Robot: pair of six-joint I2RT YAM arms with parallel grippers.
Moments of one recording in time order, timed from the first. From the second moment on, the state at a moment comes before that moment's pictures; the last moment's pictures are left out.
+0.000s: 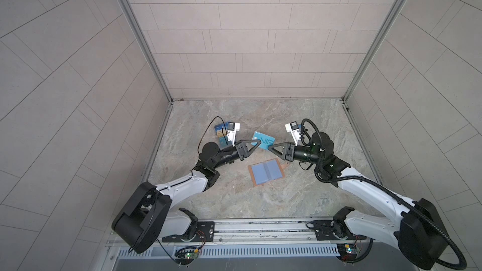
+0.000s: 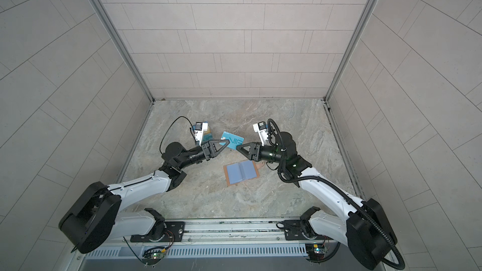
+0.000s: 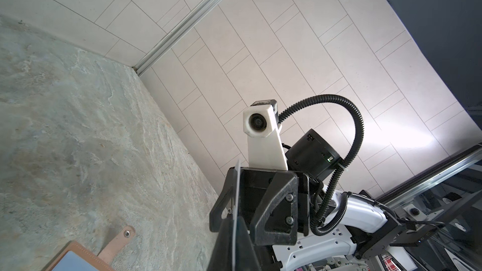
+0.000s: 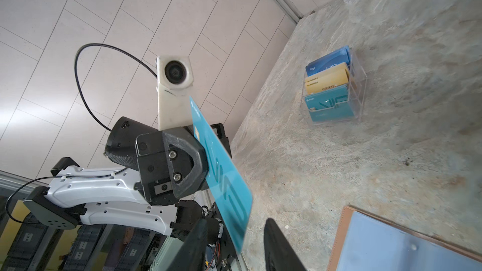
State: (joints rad) left arm -0.55 1.29 0.48 1.00 0.63 -1.01; right arm 0.51 1.12 0.64 0.32 -0.68 0.82
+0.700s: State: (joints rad) left arm -0.53 1.20 0.48 0.80 0.67 -0.89; right arm 0.52 1.11 0.75 0.09 -0.68 0.66
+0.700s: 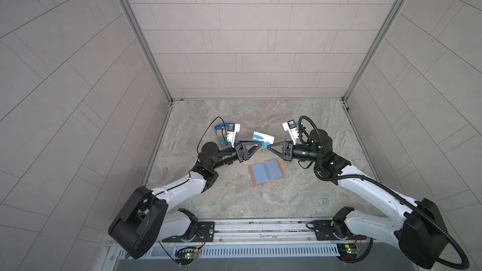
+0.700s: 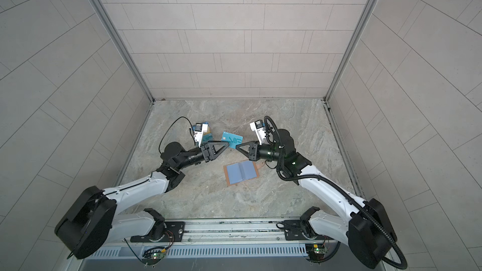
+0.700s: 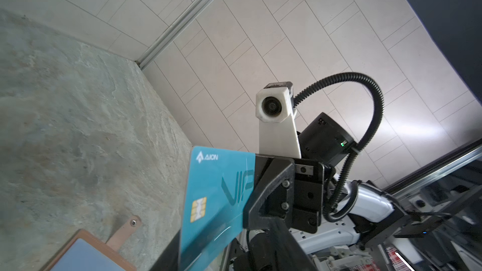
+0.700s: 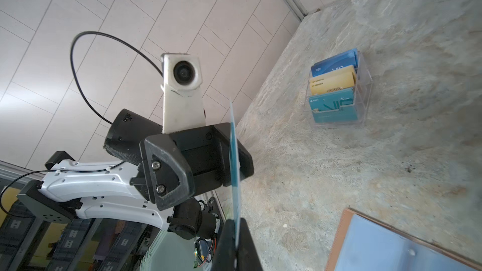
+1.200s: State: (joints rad) left arm -0.48 1.08 0.83 -0.29 0.83 -0.15; right arm 0.57 1.16 0.95 -0.48 -0.82 0.20
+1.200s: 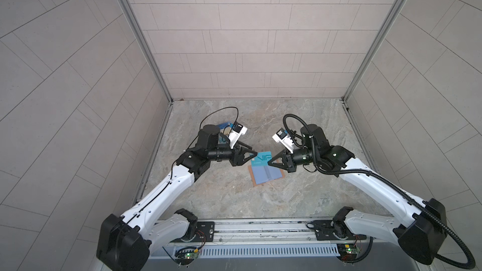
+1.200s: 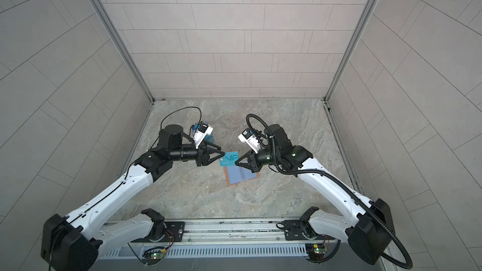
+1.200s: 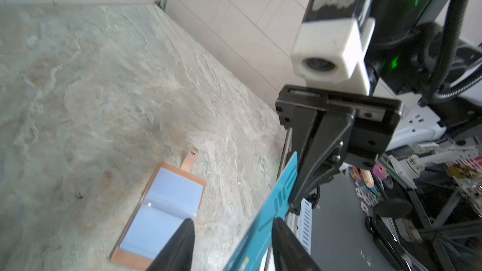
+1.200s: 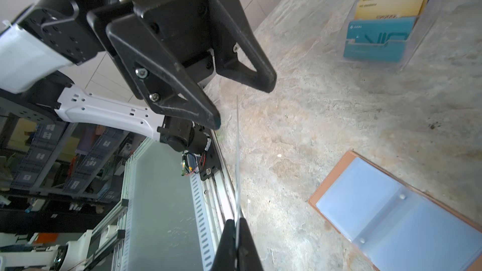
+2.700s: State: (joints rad) left arm -0.37 1.27 1.08 -0.68 0.46 0.37; right arm 0.60 1.28 1.01 -0.63 -0.34 0.13
